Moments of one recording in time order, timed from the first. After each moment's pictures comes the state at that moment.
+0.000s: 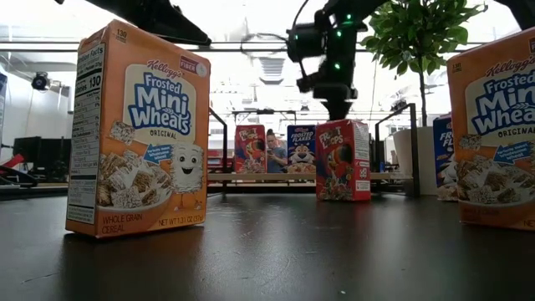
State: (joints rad) left arm -0.09 1.00 0.75 -0.12 -0.33 0.24; right arm -0.41 1.83 1.62 -1.12 0.24 -0.04
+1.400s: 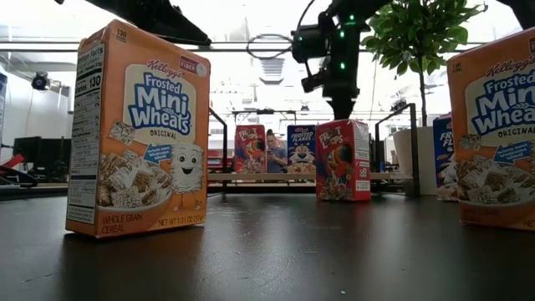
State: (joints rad) left arm -0.09 1.00 0.75 -0.12 -0.33 0.24; right arm -0.45 1.82 1.61 -1.15 0.26 -0.17
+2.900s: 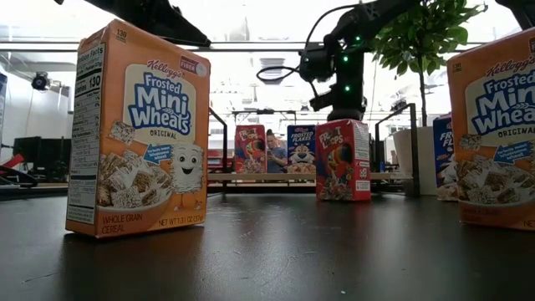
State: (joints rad) left arm -0.09 1.00 0.75 -0.13 -0.33 0.24; right arm -0.53 1.82 1.49 -1.00 0.42 -0.16
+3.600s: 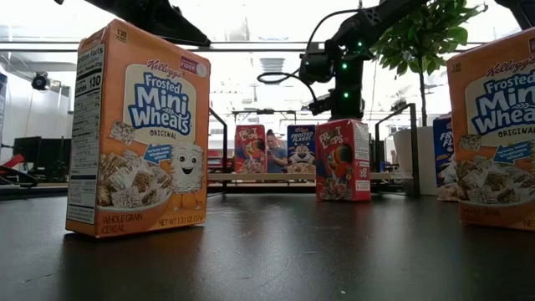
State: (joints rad) left arm -0.09 1.00 0.75 -0.13 -0.33 0.24; right arm -0.55 1.82 1.45 -0.90 0.47 -0.20
